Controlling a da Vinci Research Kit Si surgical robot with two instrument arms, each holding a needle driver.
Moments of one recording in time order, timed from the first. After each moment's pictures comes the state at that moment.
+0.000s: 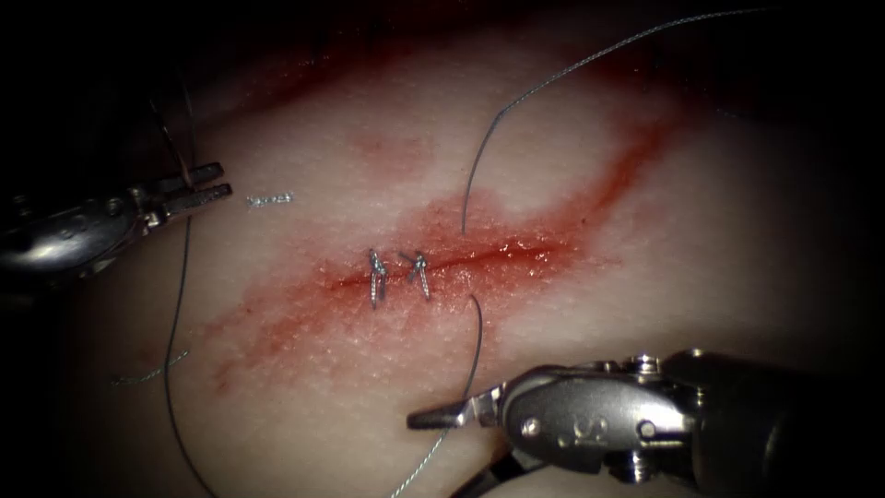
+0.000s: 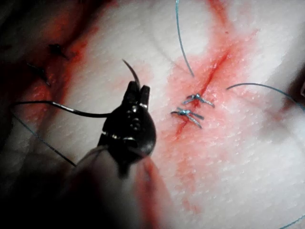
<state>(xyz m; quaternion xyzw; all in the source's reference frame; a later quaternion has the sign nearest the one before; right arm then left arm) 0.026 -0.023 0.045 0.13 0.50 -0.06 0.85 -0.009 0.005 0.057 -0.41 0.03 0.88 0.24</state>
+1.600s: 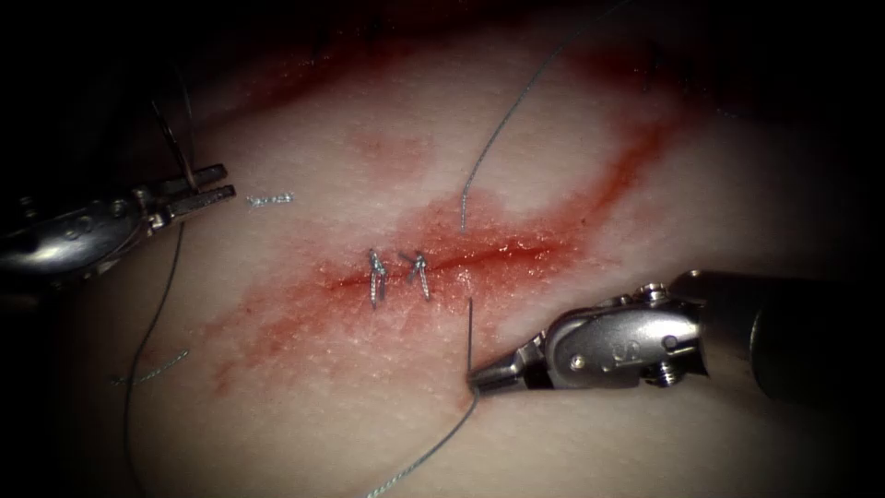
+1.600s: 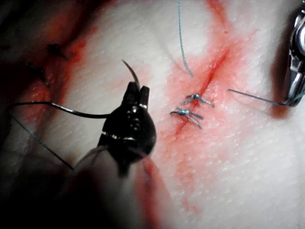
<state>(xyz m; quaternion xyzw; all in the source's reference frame) 0.025 -0.024 0.055 0.15 0.51 -0.15 0.83 -0.009 0.005 0.057 -0.41 0.03 0.88 0.24</state>
